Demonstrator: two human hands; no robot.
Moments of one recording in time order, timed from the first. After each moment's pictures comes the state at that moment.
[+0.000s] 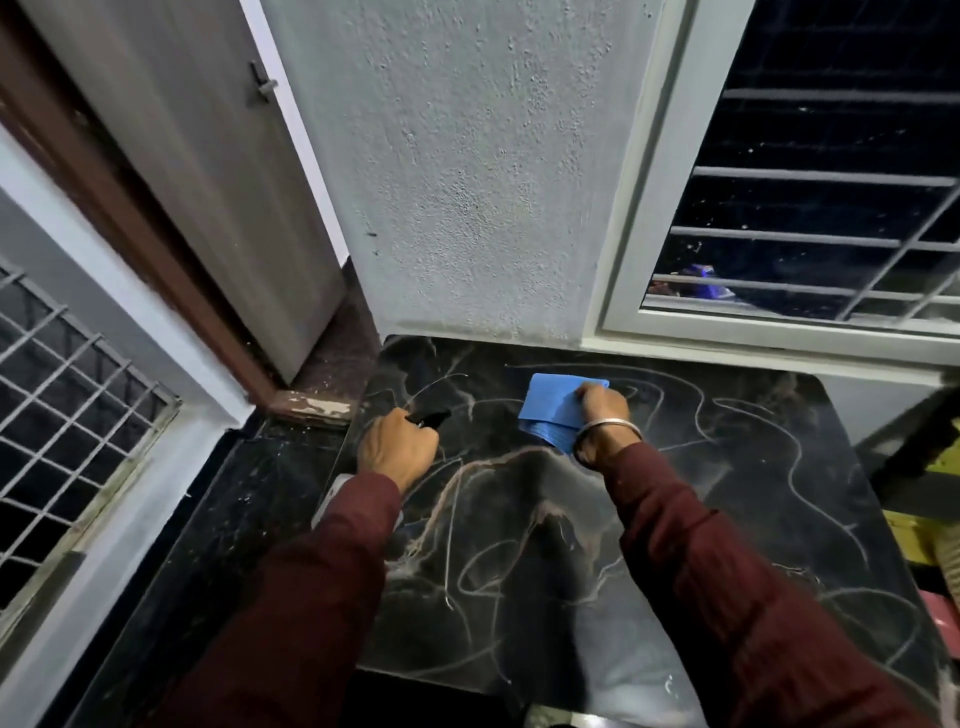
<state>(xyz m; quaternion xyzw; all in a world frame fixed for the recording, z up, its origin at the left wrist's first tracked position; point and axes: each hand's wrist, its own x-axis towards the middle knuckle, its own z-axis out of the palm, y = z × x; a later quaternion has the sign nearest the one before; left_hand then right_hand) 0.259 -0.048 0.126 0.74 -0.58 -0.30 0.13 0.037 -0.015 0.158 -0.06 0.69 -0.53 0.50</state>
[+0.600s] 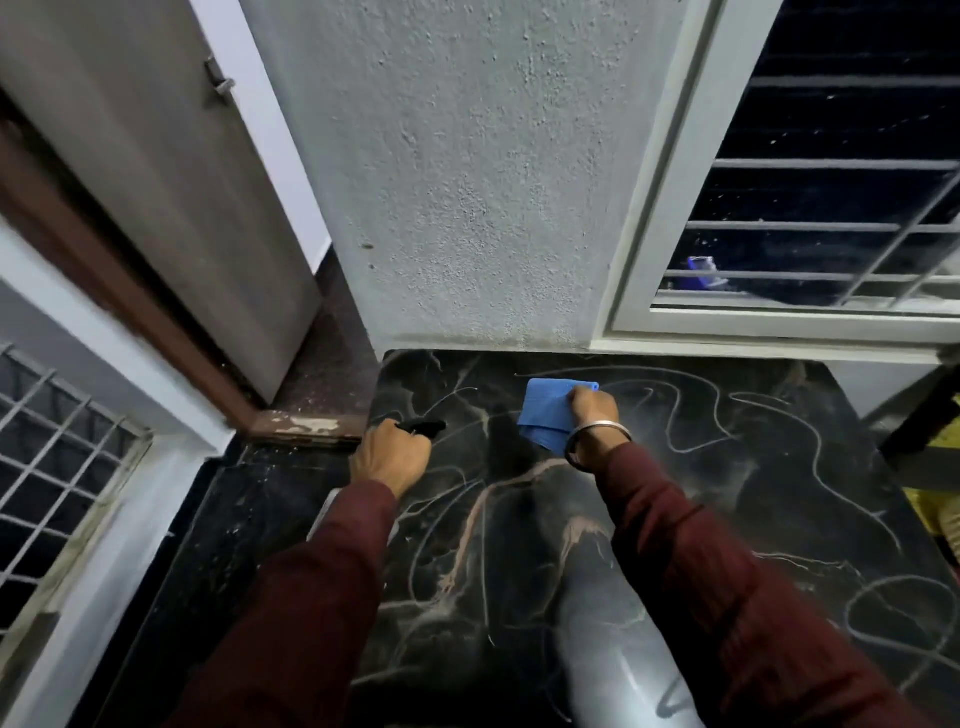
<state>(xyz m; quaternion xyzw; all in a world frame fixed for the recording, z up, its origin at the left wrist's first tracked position) 0.303 -0.120 0.098 0.74 -0.56 -0.35 0.11 0.077 -0.071 0.133 -0.09 0.76 -0.48 0.43</state>
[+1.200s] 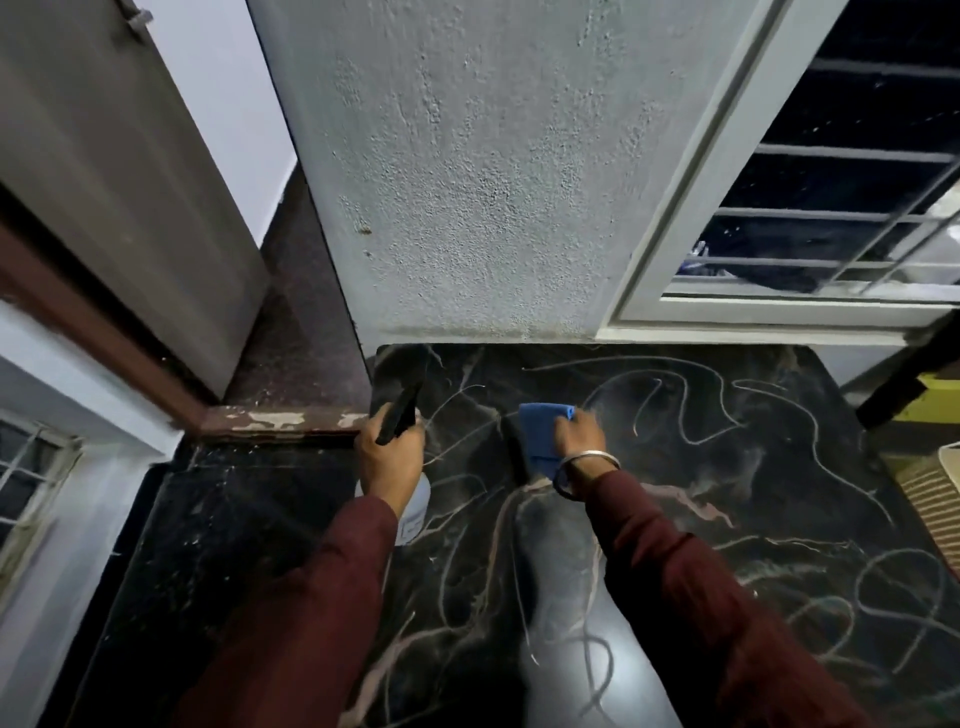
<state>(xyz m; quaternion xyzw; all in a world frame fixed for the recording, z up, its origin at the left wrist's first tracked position) 0.336 -0.178 0.044 0.64 -0.49 -0.46 0.37 0.130 -0.114 0.069 -0.24 0.88 -0.28 0.30</state>
